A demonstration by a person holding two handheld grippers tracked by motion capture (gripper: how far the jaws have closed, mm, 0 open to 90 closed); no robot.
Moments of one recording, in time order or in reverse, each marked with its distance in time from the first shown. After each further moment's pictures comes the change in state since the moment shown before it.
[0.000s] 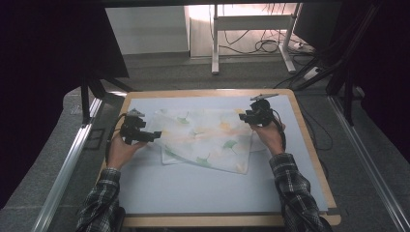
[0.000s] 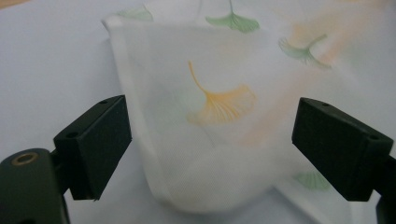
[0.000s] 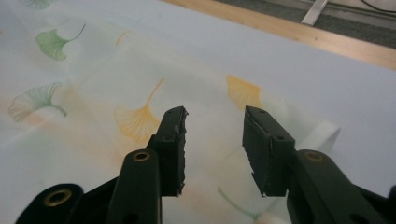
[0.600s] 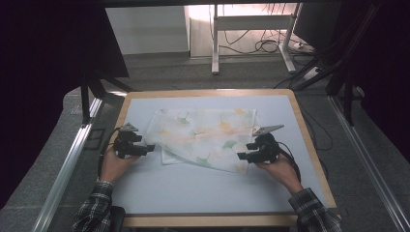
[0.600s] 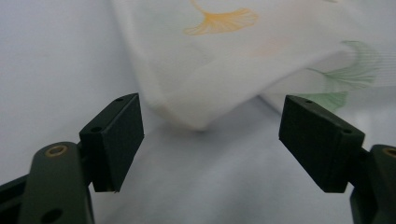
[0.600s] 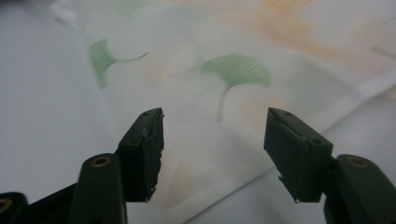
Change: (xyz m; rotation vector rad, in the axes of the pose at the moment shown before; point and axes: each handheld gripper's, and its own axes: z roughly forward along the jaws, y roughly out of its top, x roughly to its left) left arm 0.001 -0.045 -0.006 0.032 -0.024 0.000; right arm 0.055 -0.082 -0.059 0.114 0.251 -0.094
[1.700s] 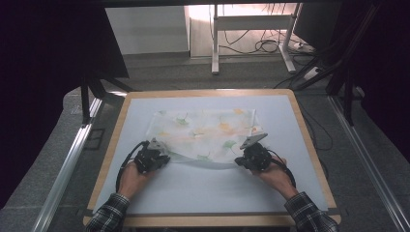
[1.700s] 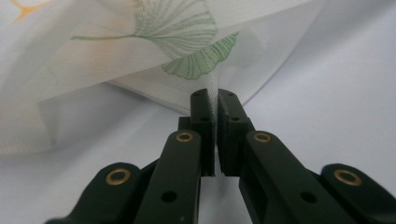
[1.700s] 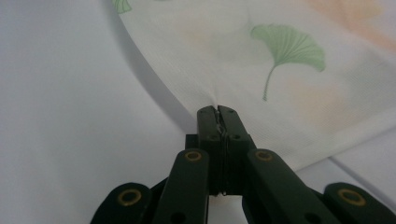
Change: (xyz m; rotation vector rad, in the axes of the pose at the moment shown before) left arm -0.085 -0.005 0.019 0.116 -0.042 0.182; right arm 0.034 -0.003 0.015 0.126 -0.032 -0.180
